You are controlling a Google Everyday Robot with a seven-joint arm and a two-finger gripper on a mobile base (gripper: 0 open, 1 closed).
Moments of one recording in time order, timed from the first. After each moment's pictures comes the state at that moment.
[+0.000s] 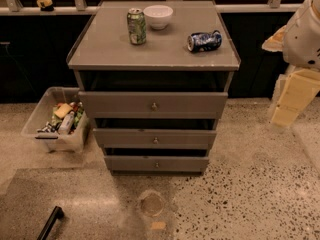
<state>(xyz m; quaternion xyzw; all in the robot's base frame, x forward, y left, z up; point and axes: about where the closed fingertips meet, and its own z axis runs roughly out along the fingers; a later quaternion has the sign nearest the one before) 0.438 -0.216 0.977 -0.60 0.78 -0.04 0.16</state>
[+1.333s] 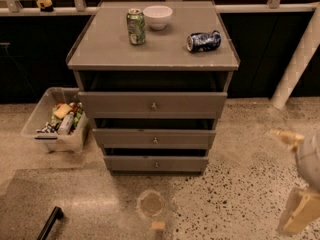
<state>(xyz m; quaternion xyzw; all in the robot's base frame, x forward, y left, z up) 0.341 -0.240 0.837 -0.63 0.75 0.02 0.20</state>
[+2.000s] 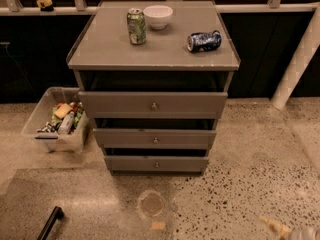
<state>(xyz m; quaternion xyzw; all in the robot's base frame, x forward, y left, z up) 0.231 -0.237 0.662 -0.59 0.77 0.17 0.19</state>
